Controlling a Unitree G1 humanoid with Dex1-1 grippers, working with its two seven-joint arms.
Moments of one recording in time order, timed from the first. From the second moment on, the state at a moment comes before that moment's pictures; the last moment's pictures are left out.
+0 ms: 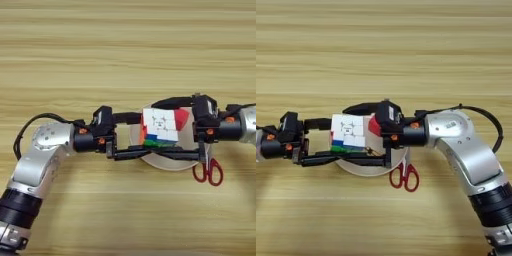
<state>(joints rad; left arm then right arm) -0.23 0.41 -0.20 0.01 -0.44 0.02 -1.24 -0.32 -0.53 0.24 -0.27 0.40 0.25 1.14</state>
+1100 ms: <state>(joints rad) -0.05 0.36 -0.03 -0.13 -0.37 0.03 -0.79 -0.34 -0.49 -0.06 -0.24 0.65 0.30 0.98</state>
